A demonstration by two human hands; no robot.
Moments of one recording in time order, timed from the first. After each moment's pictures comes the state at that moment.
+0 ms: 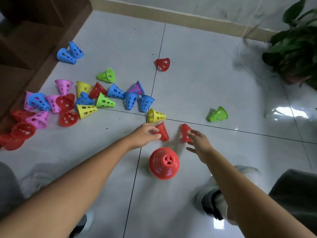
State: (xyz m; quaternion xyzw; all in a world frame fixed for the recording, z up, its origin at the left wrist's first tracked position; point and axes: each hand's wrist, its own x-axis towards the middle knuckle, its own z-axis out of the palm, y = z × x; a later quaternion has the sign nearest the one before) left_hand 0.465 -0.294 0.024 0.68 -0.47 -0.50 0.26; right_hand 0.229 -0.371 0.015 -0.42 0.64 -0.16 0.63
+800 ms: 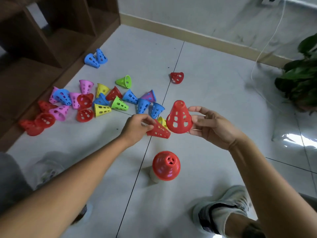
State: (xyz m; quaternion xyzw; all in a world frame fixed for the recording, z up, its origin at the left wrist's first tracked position) left_hand 0.485 -0.274 0.076 0.74 -0.39 -0.35 0.42; right_hand 0.249 -0.408 0.170 -0.46 0.31 -0.10 0.82
